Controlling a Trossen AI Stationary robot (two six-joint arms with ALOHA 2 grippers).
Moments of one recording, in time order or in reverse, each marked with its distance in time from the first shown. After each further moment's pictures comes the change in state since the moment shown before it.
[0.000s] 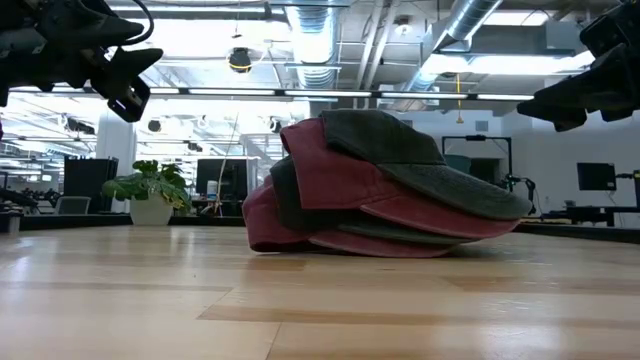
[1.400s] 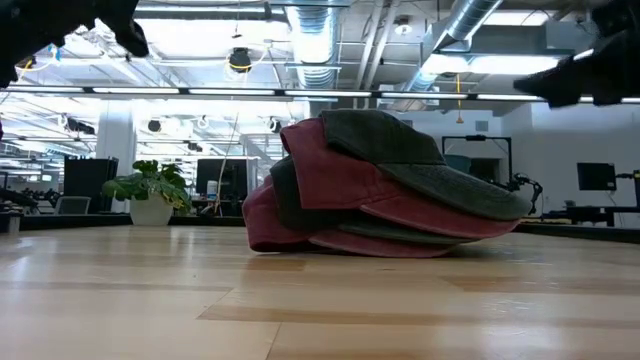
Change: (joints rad) left arm 0.000 0.023 0.037 0.425 -0.056 0.243; right arm -0.001 0.000 -0.005 0.186 0.000 -0.315
